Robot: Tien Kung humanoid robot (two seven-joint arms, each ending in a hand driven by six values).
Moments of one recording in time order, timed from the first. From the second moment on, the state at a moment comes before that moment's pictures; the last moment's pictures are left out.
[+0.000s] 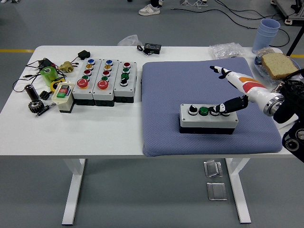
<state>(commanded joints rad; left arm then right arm) -0.05 0.00 -1.57 -0.18 1.33 0.25 0.28 0.62 -0.60 0.76 1.51 -1.51 -0.19 -0.17</state>
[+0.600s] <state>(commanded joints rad) -0.04 0.00 -1.58 -0.18 1.38 0.25 0.29 0.52 -0.68 0.74 1.61 -1.62 -0.22 -0.46</state>
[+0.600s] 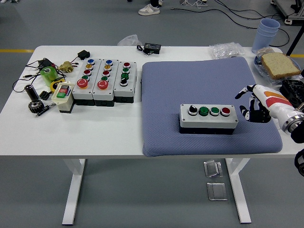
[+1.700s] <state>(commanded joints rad) -0.04 0.00 -1.57 -0.18 1.34 0.25 0.28 0.58 -0.61 0.64 1.55 -1.70 -0.16 -0.53</state>
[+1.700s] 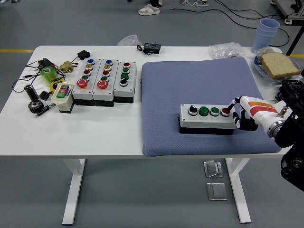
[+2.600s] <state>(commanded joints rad) -0.04 0.00 -1.56 -0.18 1.34 0.25 0.28 0.60 -0.52 0.64 1.54 -1.78 -0.15 -0.54</state>
